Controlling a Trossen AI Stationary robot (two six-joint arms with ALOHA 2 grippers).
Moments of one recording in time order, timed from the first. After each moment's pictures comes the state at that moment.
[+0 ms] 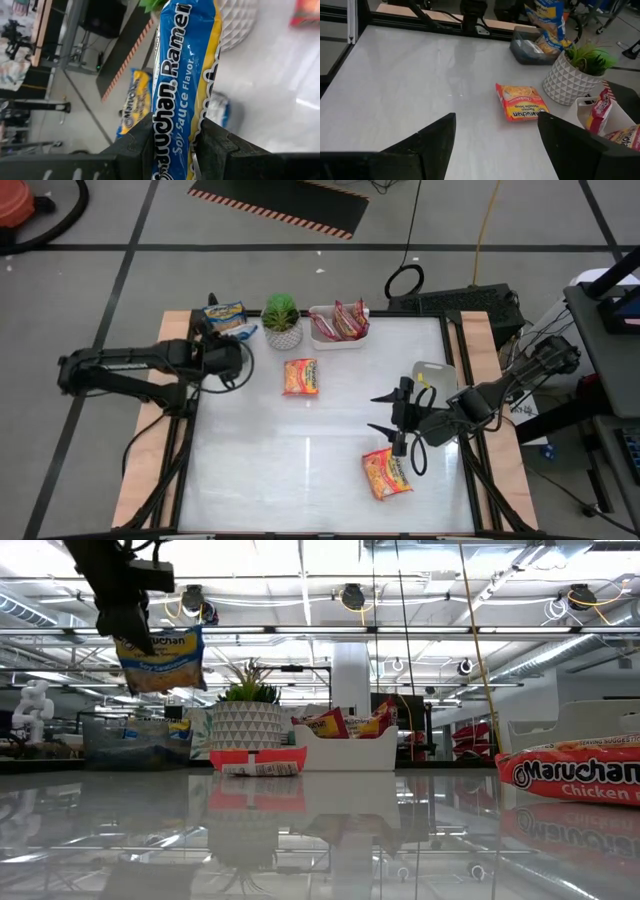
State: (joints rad) left arm 0.11 0.99 0.91 -1.12 -0.82 -0.05; right arm 0.52 1.15 0.97 -0.43 0.66 0.22
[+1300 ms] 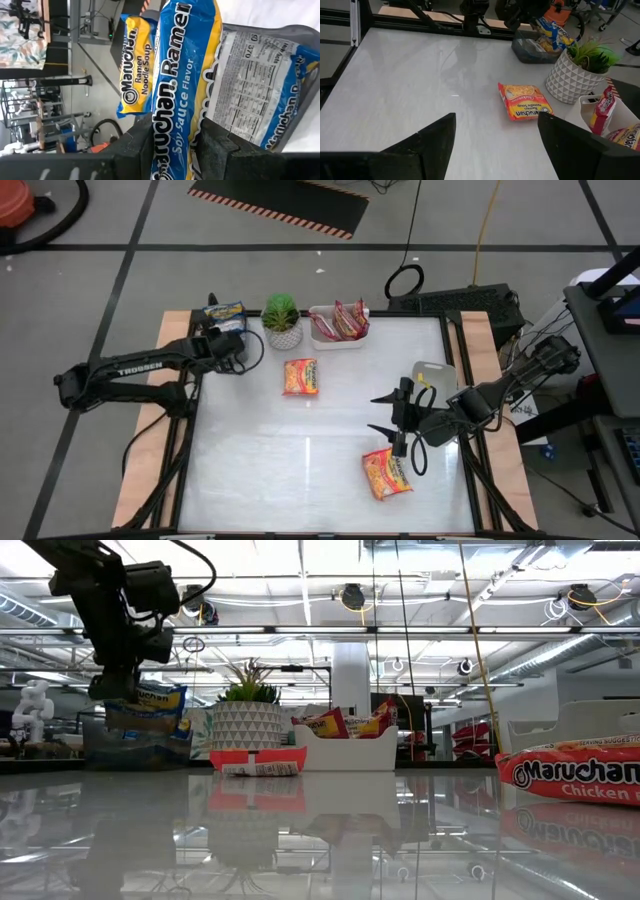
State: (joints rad) left arm 0.47 0.99 0.62 -0.75 -0.81 0.38; right arm 0.52 1.15 0.97 -0.44 0.65 0.24
